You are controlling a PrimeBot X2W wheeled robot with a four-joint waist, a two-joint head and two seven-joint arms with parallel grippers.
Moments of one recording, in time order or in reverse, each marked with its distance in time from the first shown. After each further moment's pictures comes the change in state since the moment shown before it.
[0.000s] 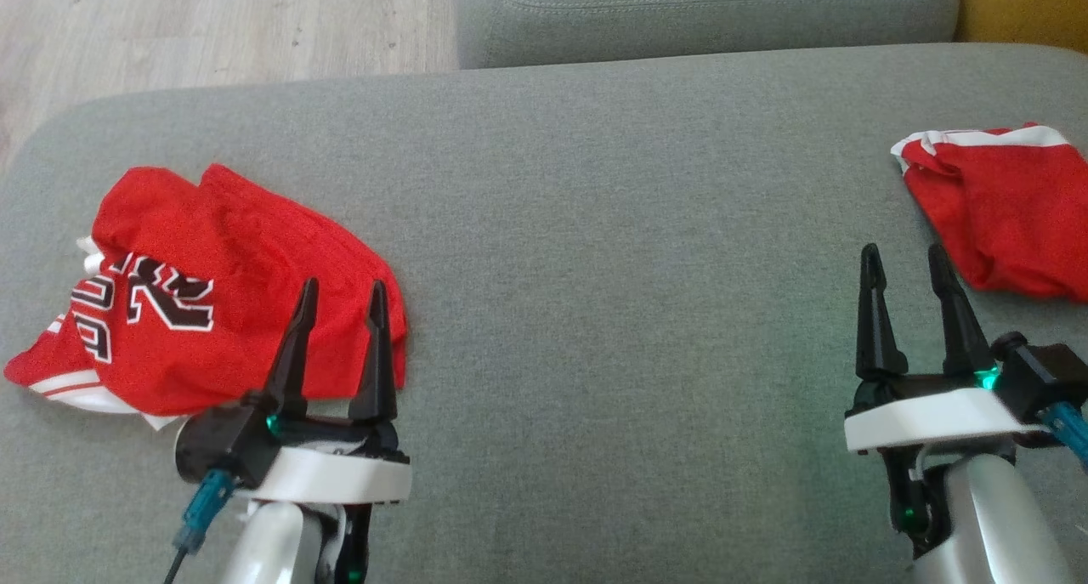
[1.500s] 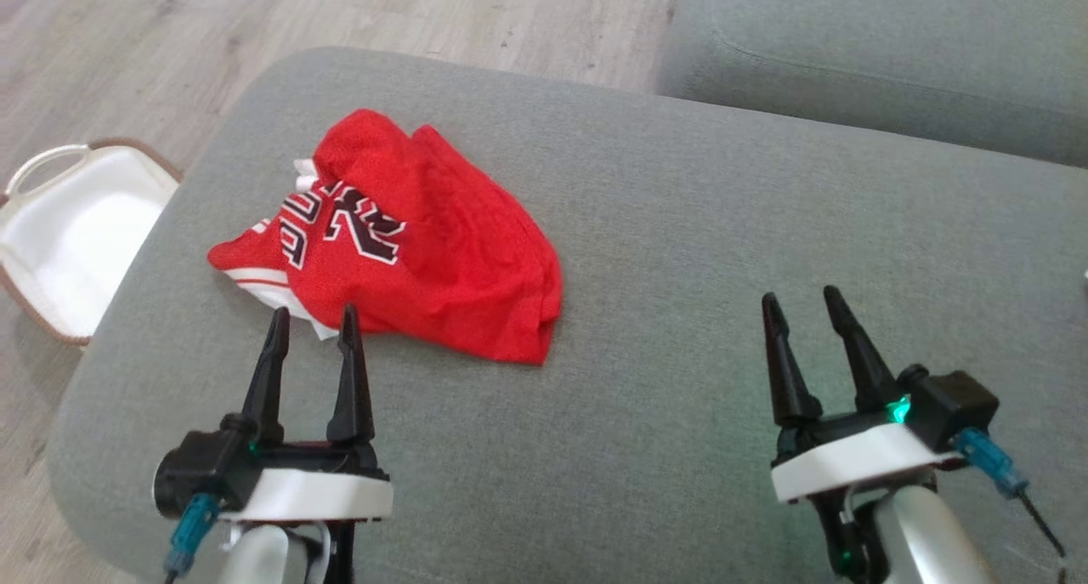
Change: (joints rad) left arm 0.049 0.000 0.040 0.002 0.004 0.044 0.000; right arm 0.041 0.001 0.179 0.015 0.042 0.000 0.000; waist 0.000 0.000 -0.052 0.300
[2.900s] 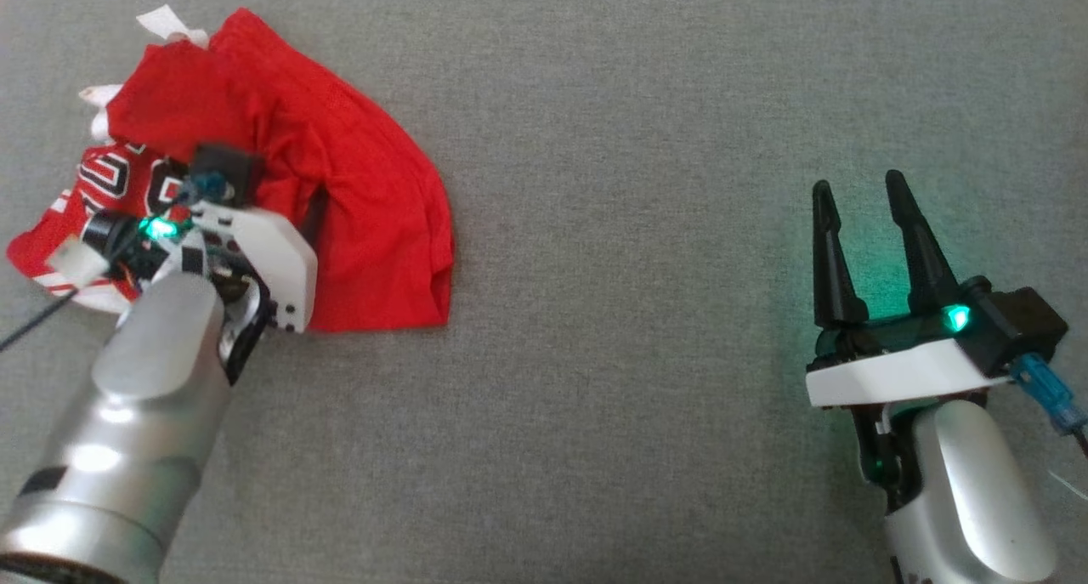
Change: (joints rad) left arm -0.720 0.235 -0.391 0.710 -0.074 -0.081 0.430; right arm -0.125 -0.001 -0.082 -0.089 -0.095 0.000 0.000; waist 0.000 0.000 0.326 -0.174
